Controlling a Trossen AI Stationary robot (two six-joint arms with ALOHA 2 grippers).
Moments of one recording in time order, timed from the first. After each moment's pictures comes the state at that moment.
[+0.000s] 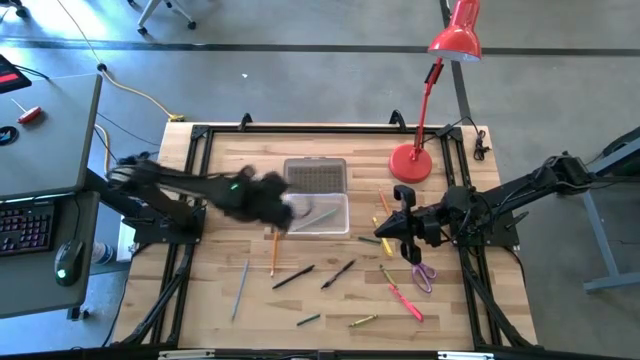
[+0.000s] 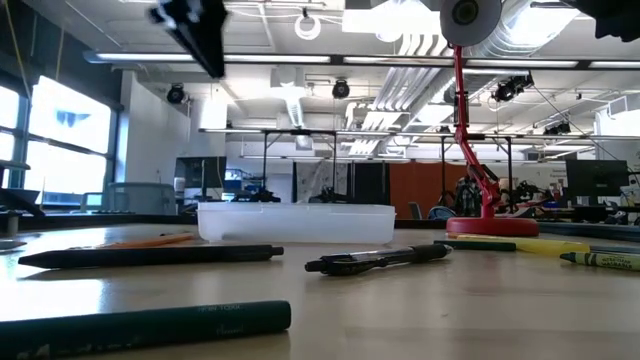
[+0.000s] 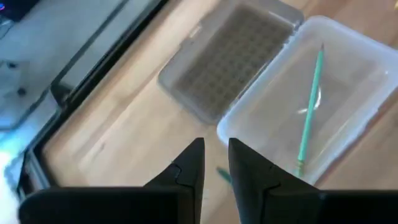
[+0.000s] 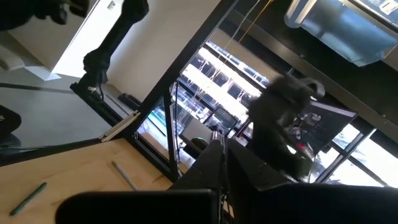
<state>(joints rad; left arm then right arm) -0.25 1.51 1.41 -1.28 -0.69 -0.88 0.25 0.97 0.42 0.76 -0.12 -0.65</state>
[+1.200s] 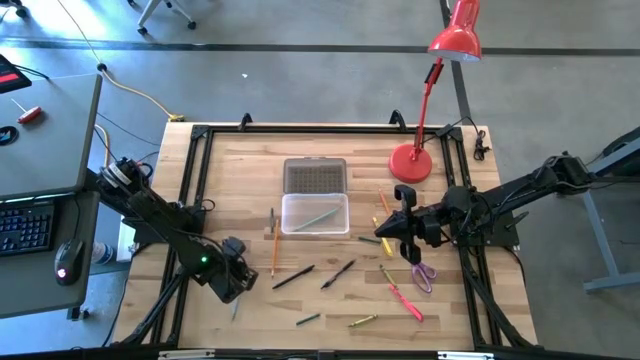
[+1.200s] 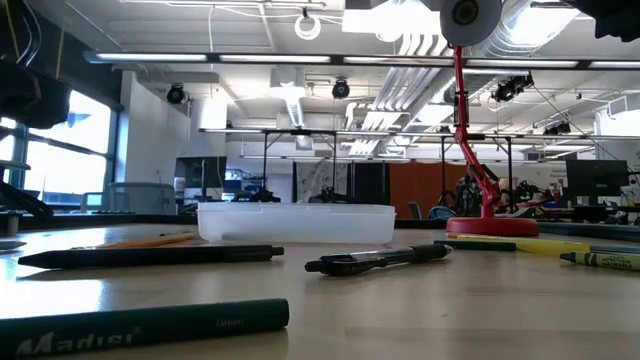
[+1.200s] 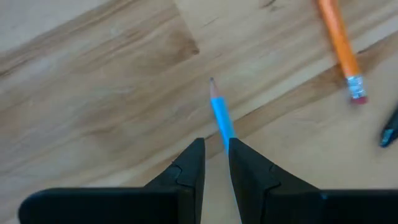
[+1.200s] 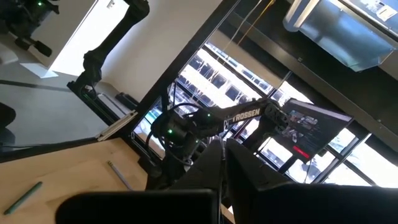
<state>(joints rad) -0.79 1.46 0.71 -0.68 -0.25 -1.87 0.25 0.97 0.42 0.77 -0.12 -0.68</state>
